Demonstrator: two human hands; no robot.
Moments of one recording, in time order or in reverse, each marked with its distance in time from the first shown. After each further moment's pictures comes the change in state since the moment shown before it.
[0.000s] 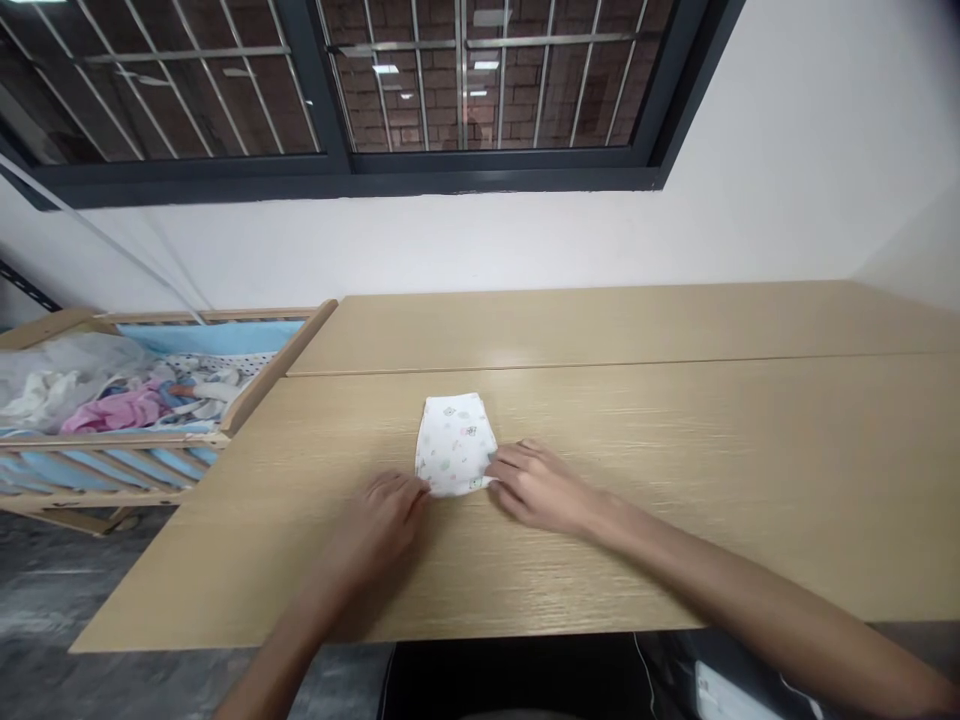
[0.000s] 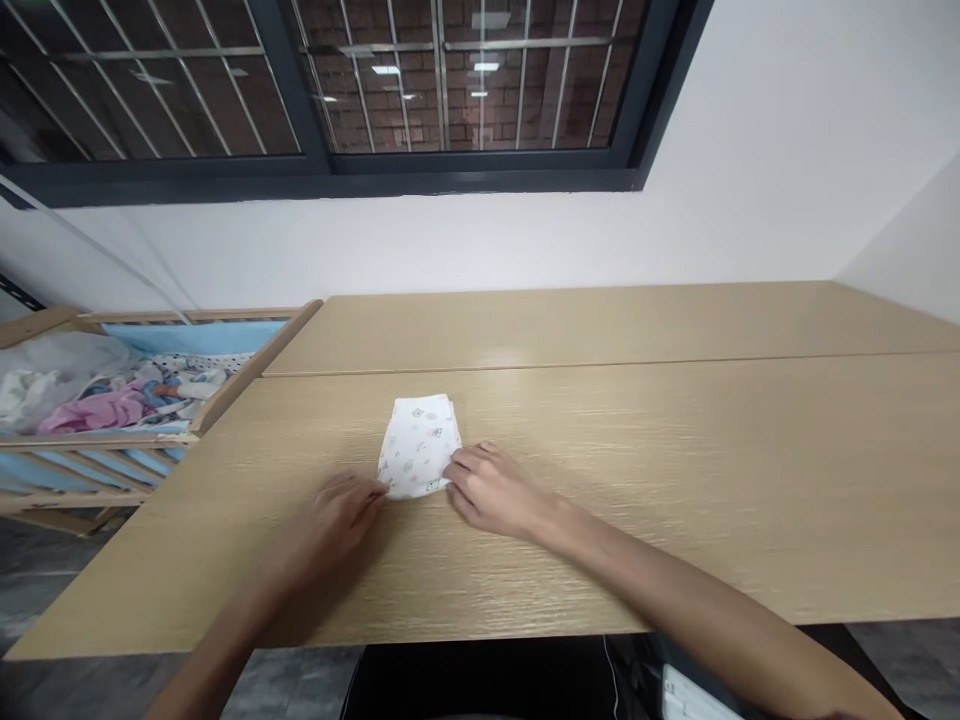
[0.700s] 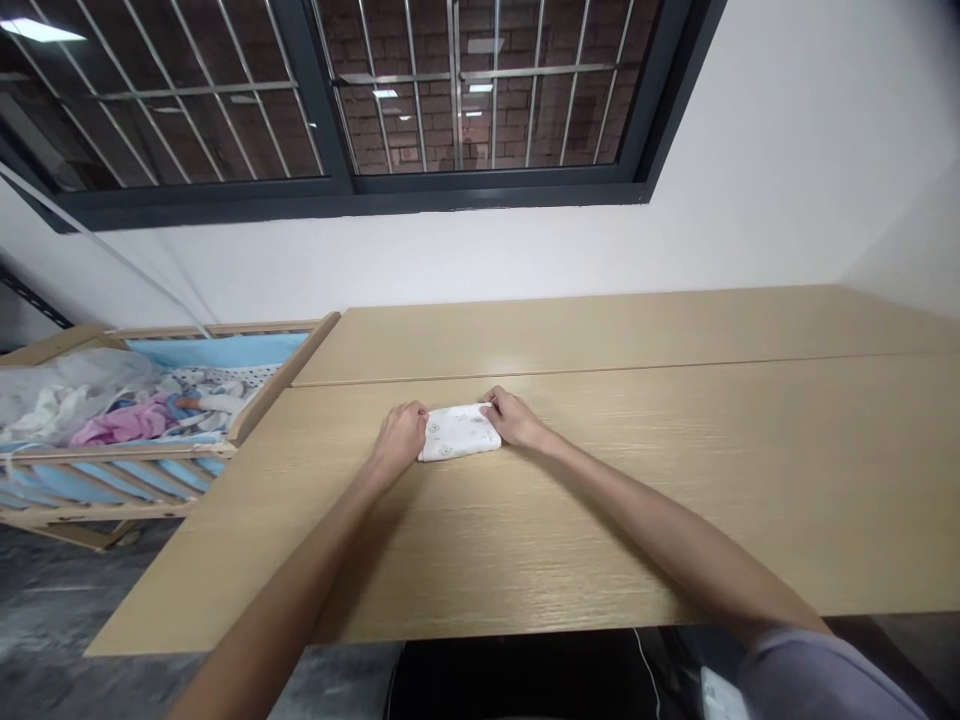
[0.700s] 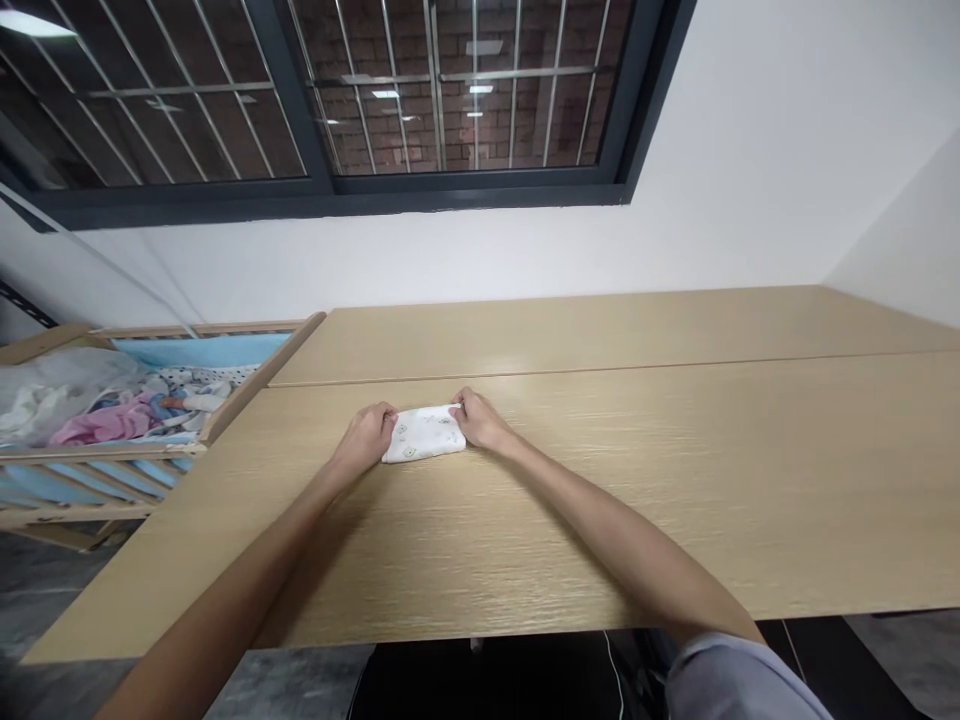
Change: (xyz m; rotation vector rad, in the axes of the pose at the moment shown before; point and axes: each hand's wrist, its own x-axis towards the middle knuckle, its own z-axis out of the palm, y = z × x) left_hand 0.119 -0.047 0.010 0.021 0.147 -0.222; right_hand 0.079 0.086 0.022 0.340 0.196 0.527
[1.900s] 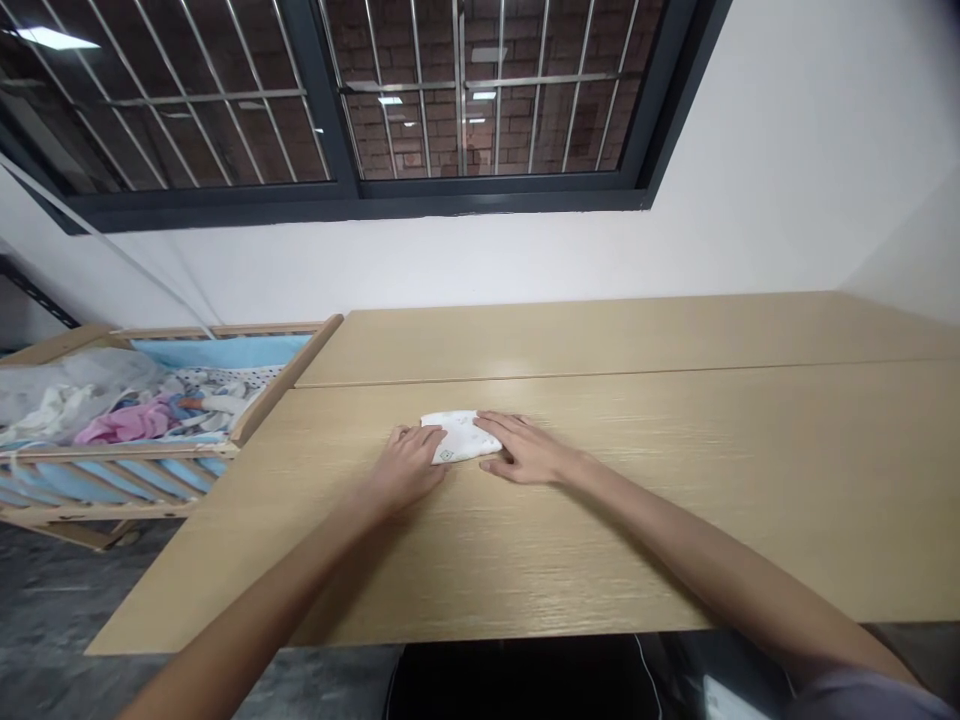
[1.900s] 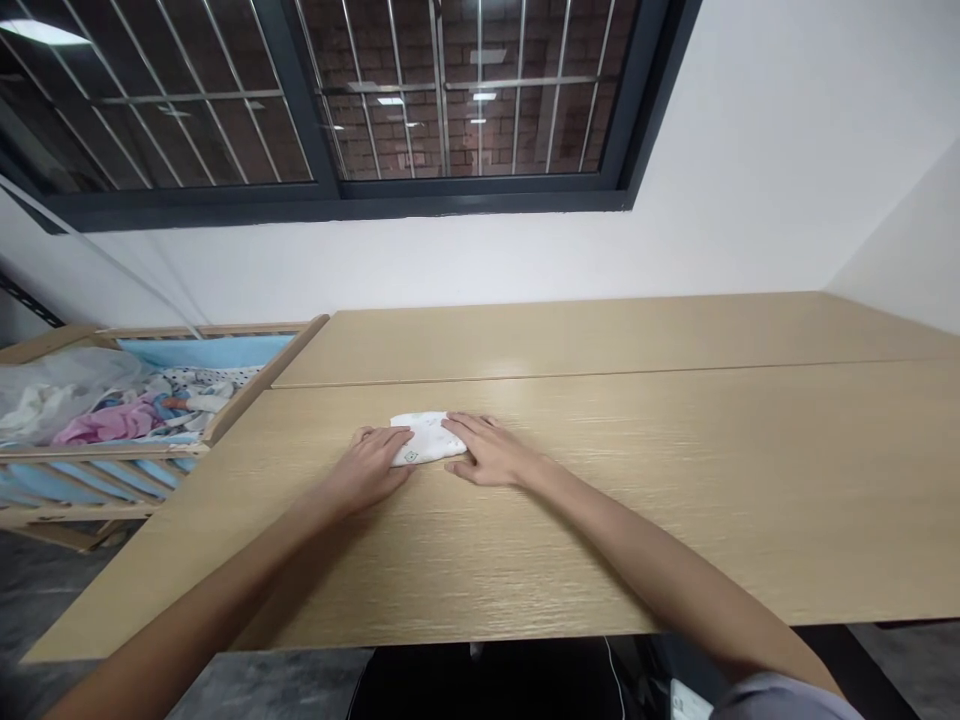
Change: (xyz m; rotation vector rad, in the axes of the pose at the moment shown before) left_hand -0.049 0.004 -0.001 0.157 -0.040 0.390; right_hand -0.049 0.003 -0.015 -0.357 -0.226 -0.458
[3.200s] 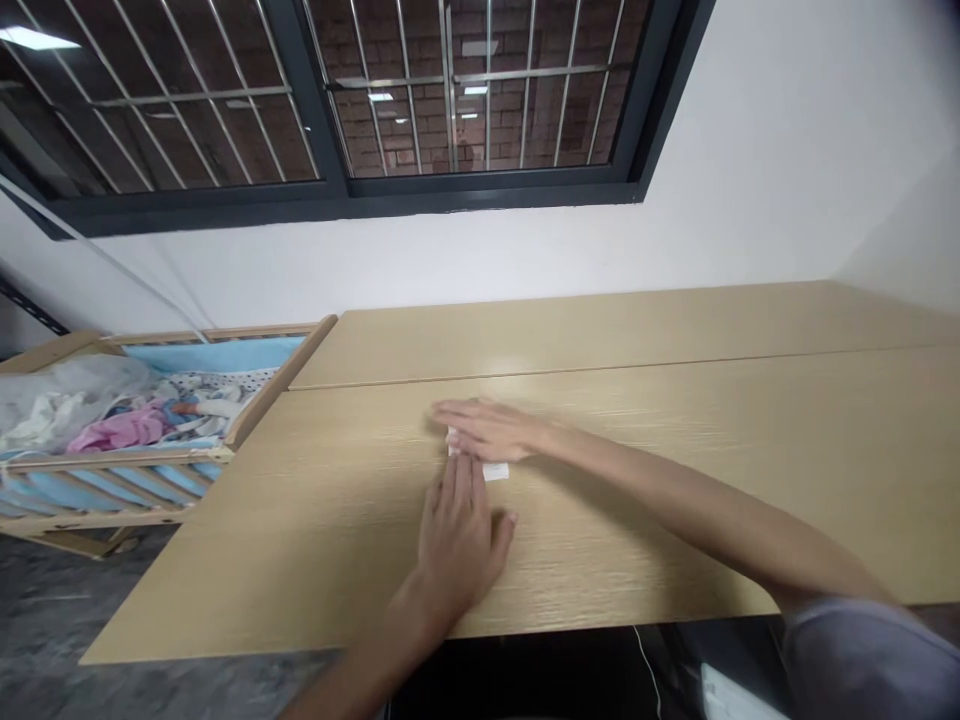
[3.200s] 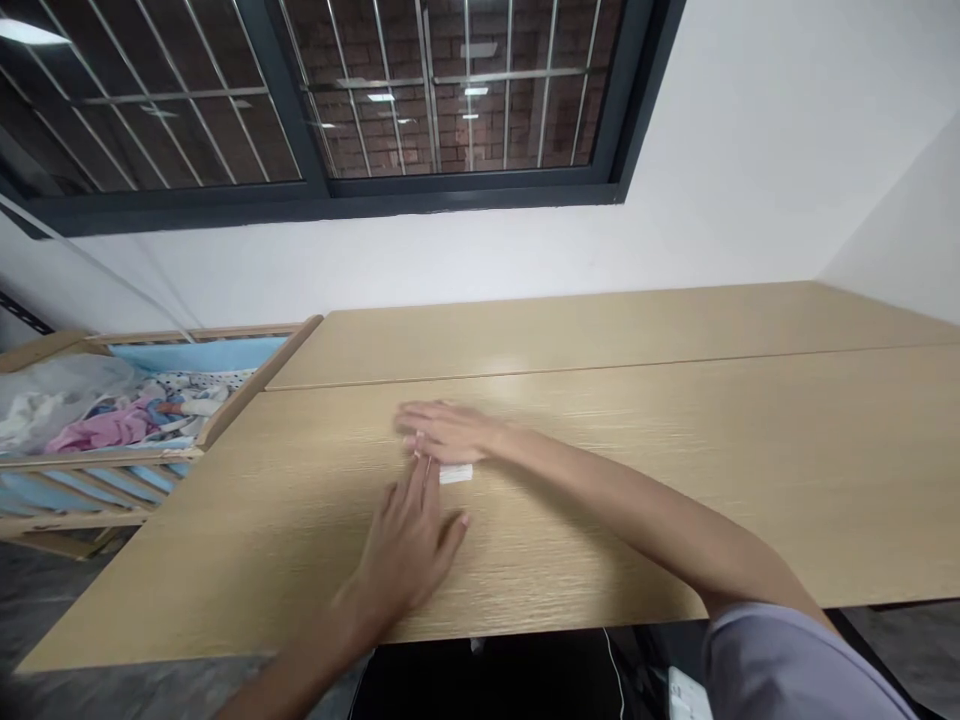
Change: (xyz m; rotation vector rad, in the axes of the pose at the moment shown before) left_hand -0.028 0.130 -0.001 0.058 0.089 -0.204; right_hand 0.052 -0.021 -0.029 0.131 -0.099 -0.215
